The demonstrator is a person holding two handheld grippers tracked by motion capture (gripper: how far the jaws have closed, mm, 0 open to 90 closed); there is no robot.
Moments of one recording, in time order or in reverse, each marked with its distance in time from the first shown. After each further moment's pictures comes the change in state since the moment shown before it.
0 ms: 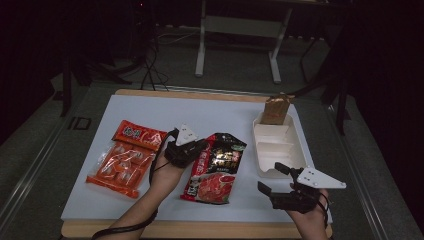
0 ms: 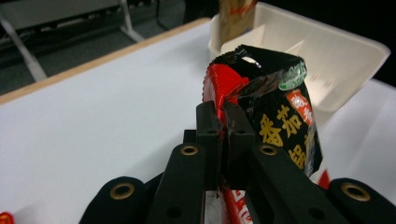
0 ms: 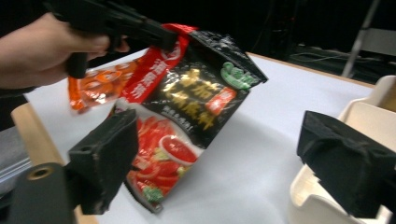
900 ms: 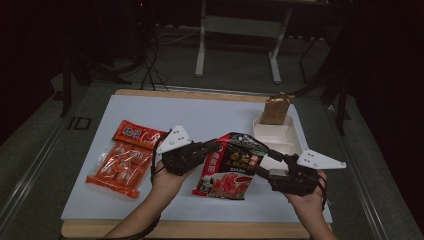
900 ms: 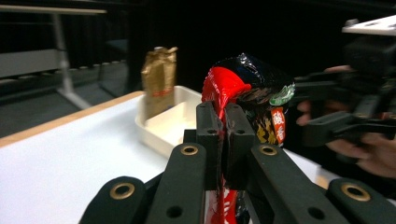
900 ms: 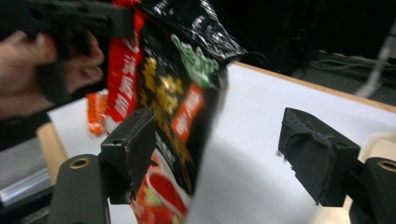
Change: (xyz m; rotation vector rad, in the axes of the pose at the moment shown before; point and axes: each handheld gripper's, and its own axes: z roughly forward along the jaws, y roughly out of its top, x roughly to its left) left arm -0.024 0.020 -0.045 -0.288 -0.251 -0.057; right arm -0.011 0.038 0.013 -0.020 0.082 0.022
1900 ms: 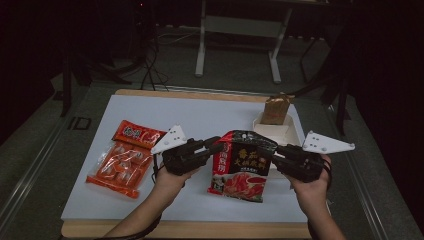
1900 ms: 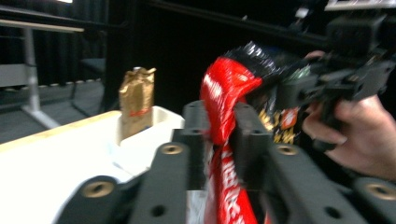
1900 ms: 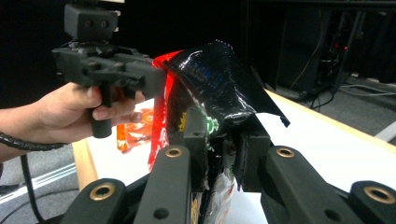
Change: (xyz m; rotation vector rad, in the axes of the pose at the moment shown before) left arm 0.004 -0.003 0.001 -0.079 -0.078 -0.027; right arm 0.002 0.050 -0.003 -0.033 0.125 -0.068
